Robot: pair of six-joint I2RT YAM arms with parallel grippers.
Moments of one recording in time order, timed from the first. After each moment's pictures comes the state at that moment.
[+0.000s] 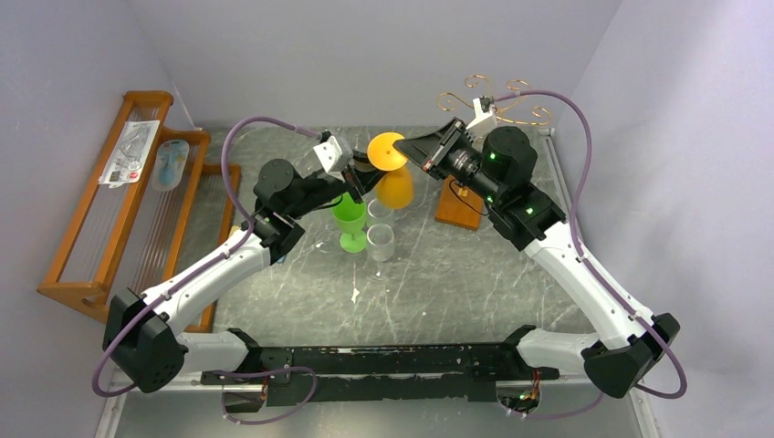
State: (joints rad) left arm -0.67 1.26 1.00 0.55 0.46 -0.05; right arm 0.60 1.19 1.31 -0.13 -0.13 0.96
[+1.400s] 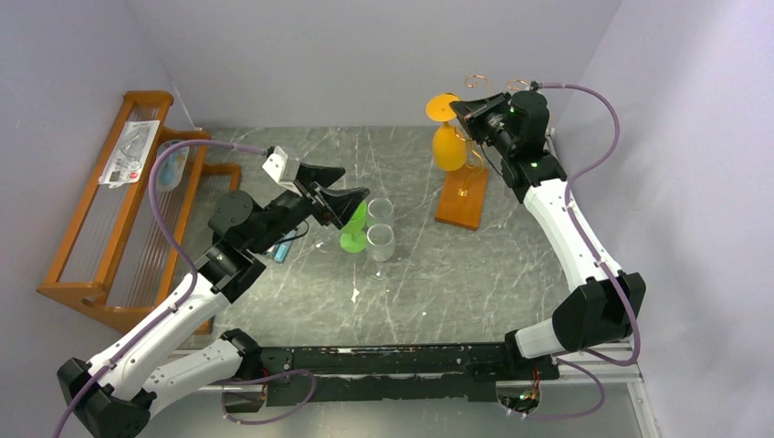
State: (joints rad) left arm -0.67 0.90 0.87 0.26 0.21 -0.32; right arm 0.22 1.43 1.40 -0.10 -0.09 1.14
